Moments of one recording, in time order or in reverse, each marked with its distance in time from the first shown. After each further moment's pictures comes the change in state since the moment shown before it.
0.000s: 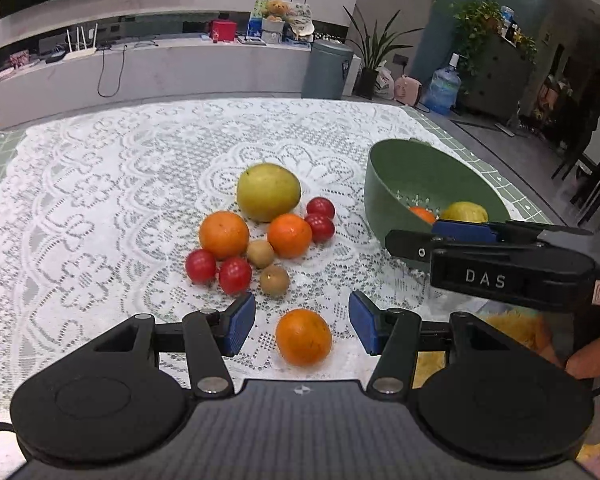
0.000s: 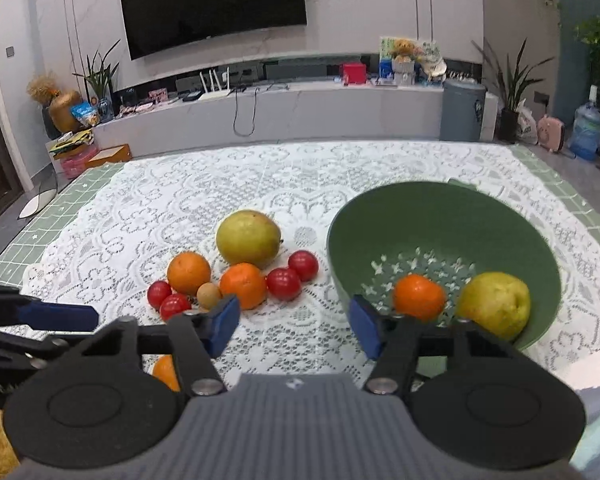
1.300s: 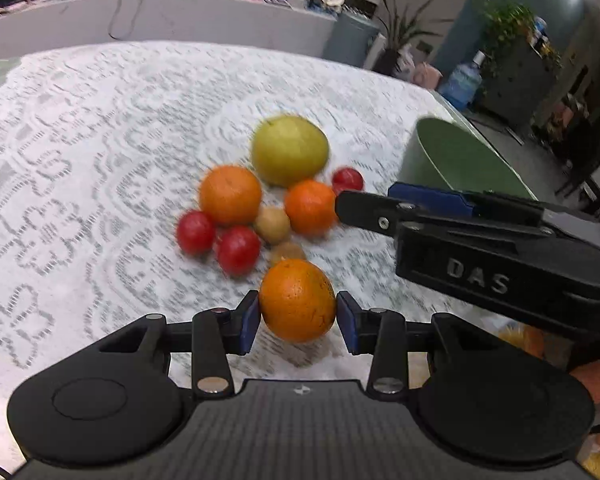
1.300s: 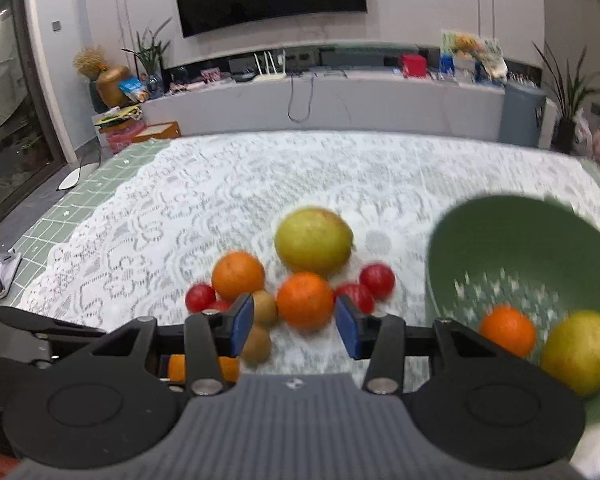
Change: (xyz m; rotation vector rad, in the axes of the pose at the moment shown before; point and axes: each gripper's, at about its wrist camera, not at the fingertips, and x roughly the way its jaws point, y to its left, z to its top) left arm 0.045 0.029 0.002 -0.150 0.088 -0.026; right arm 0.050 0.031 0.017 -0.102 0.014 0.134
